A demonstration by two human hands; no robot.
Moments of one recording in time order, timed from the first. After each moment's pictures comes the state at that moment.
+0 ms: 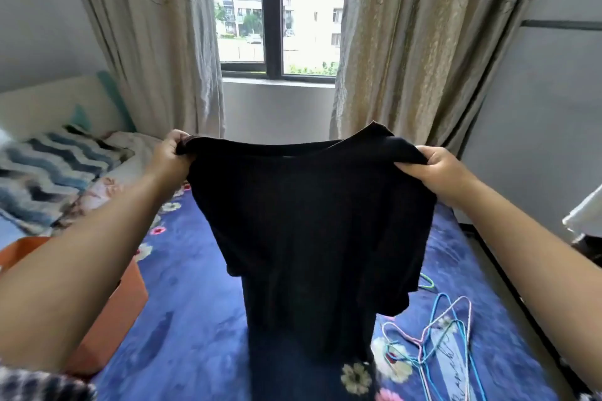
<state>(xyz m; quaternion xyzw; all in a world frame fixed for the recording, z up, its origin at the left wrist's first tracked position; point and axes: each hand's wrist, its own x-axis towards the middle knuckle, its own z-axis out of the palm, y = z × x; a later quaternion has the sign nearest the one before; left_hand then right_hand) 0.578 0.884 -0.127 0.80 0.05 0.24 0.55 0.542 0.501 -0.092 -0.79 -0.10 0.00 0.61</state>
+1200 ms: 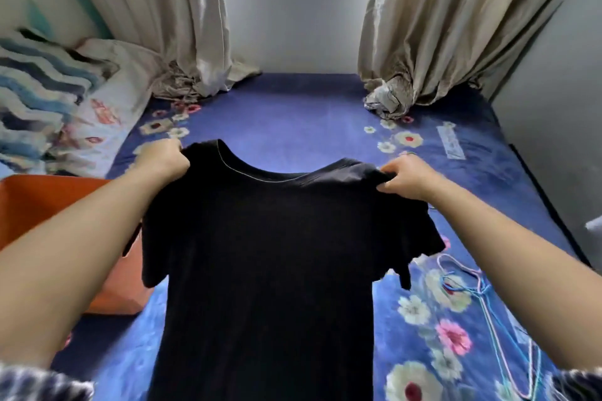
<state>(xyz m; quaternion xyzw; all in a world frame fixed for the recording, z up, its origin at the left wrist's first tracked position) 0.643 1.016 -0.277 0.98 0.17 -0.03 0.12 0.642 0.648 -0.288 -0.98 -0.07 0.14 0.15</state>
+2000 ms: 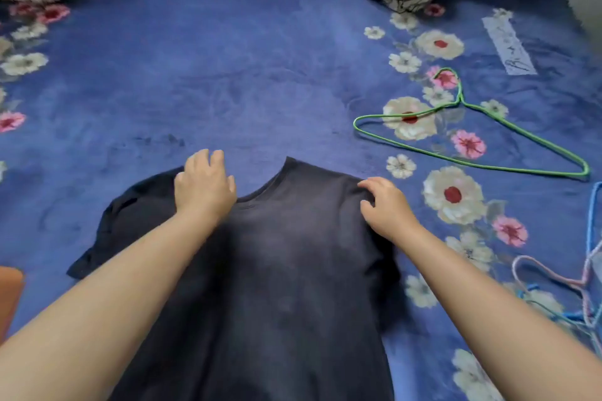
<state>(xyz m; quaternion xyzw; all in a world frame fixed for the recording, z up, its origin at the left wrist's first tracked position) 0.820 0.899 -0.607 0.99 0.05 -0.08 0.05 0.782 0.634 -0.631 -0.94 0.06 0.16 0.28</state>
